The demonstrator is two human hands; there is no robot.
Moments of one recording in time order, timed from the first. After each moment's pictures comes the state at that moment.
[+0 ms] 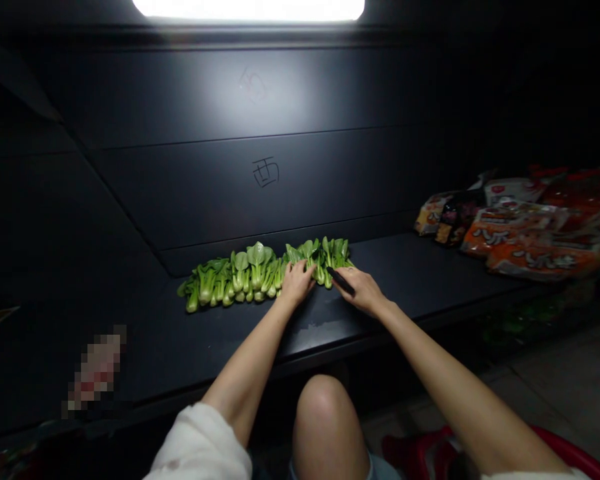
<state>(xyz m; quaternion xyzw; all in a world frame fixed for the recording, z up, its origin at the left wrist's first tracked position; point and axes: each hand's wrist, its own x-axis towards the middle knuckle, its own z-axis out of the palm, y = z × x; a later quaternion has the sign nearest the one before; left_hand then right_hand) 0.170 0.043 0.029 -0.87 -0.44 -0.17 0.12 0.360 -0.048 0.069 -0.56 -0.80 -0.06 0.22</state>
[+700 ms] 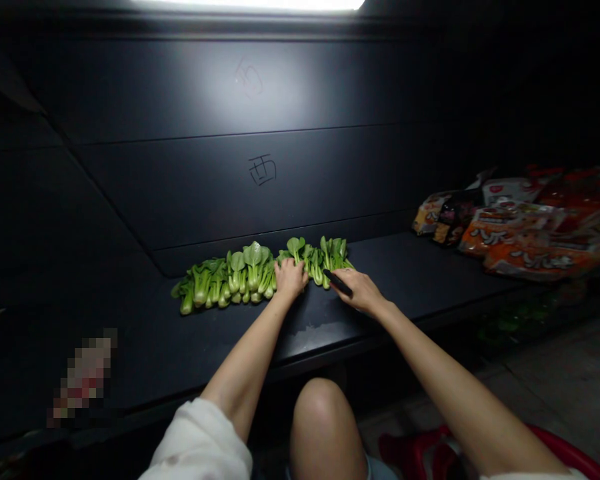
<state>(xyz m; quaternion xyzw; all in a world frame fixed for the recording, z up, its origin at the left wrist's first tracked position) 0.175 0.051 0.040 -0.81 -0.55 -0.18 0.09 0.361 -0.047 0.071 -0.56 -0.80 -0.05 0.20</state>
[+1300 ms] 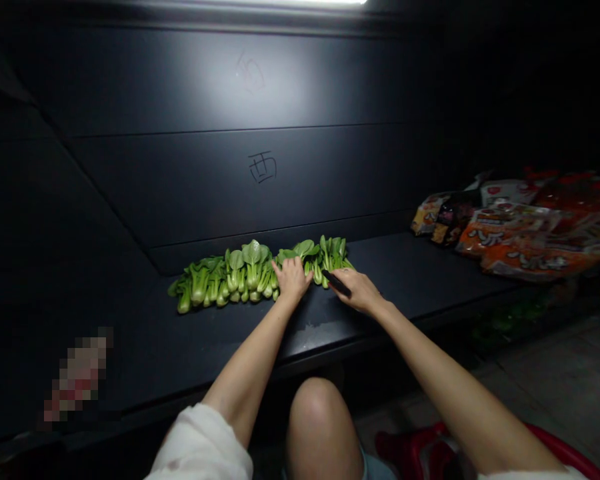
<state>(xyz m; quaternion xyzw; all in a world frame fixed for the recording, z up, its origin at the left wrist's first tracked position) 0.187 0.039 0.039 -0.77 -0.59 -0.23 0.07 0.361 -0.047 0.070 -0.55 -0.81 -0.05 0.20</state>
